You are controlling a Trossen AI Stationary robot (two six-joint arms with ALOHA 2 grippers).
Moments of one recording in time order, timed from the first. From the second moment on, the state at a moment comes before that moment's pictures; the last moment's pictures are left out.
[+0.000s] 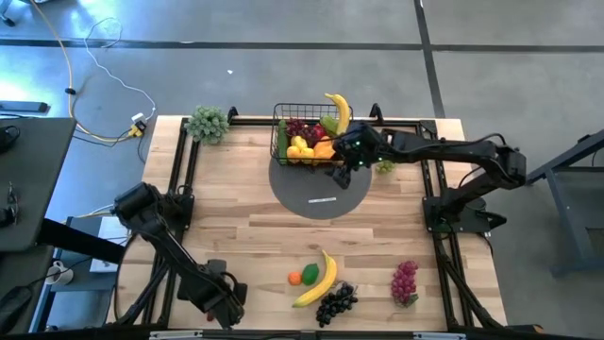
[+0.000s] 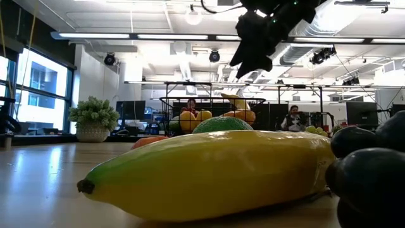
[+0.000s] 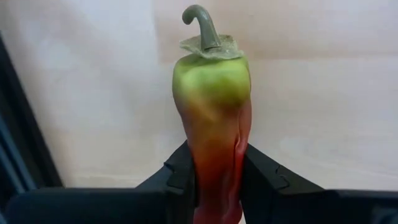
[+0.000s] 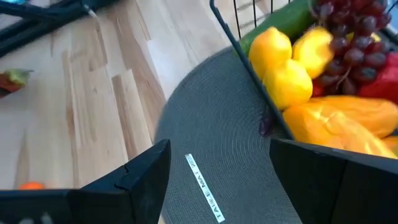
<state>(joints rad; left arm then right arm) -0.75 1.88 1.21 -0.96 0.16 -2.37 -0.30 1.43 1.10 -0.43 -0.13 0.20</state>
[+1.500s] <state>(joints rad) 0.57 1.53 1.21 -0.41 -0.16 -0.65 -0.30 1.35 1.10 -0.42 -0.01 0.36</state>
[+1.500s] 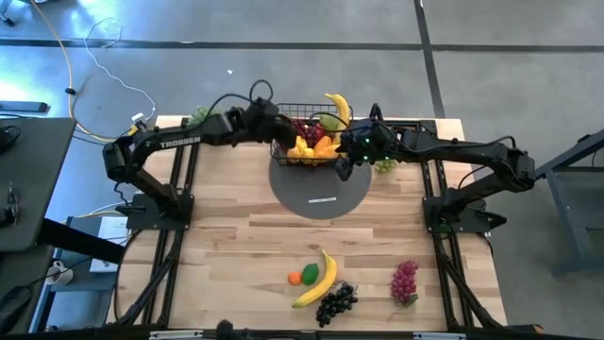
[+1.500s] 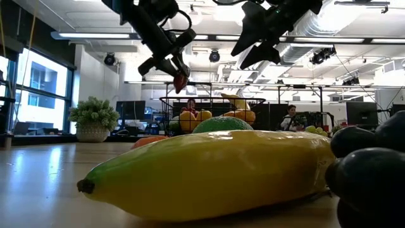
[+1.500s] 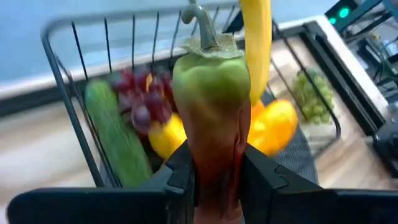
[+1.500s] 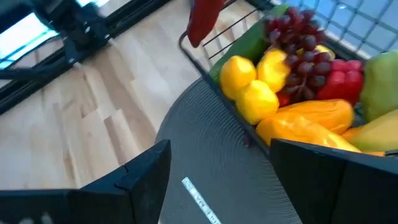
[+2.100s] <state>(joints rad) 0.66 1.62 1.21 -0.35 -0.17 -0.48 -0.30 1.35 1.10 -0.39 0.21 0.60</state>
